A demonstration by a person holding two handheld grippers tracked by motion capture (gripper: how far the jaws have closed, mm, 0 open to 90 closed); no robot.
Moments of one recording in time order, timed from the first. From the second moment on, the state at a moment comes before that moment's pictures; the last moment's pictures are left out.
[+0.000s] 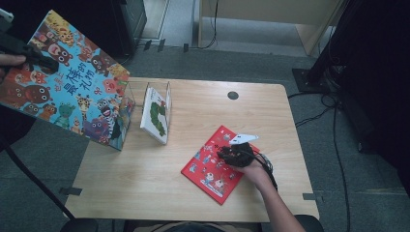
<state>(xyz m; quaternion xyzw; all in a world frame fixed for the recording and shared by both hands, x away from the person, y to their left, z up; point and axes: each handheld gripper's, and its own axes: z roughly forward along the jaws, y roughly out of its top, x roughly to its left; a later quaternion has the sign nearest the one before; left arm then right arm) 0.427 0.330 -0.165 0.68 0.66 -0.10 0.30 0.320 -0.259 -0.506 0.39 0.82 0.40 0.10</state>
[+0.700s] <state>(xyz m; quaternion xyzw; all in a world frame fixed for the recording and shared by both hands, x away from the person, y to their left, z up) 0.474 0.306 -0.245 0.68 0.69 -0.09 0.22 0.321 -0.258 -0.507 0.39 0.82 0.40 0.10</state>
